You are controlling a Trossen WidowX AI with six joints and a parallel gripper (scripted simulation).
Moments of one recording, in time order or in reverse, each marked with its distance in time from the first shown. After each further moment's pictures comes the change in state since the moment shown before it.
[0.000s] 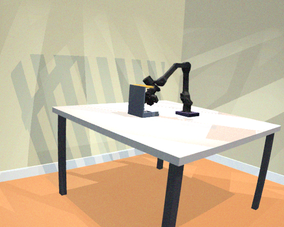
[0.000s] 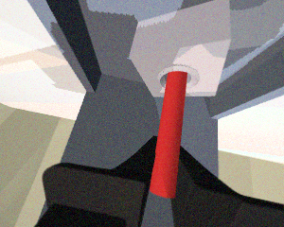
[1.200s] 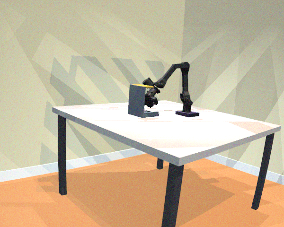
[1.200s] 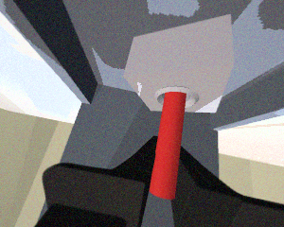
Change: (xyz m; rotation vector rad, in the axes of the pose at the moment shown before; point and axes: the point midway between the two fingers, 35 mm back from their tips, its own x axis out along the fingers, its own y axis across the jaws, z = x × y) arm 0.010 0.000 0.011 0.002 0.000 -0.002
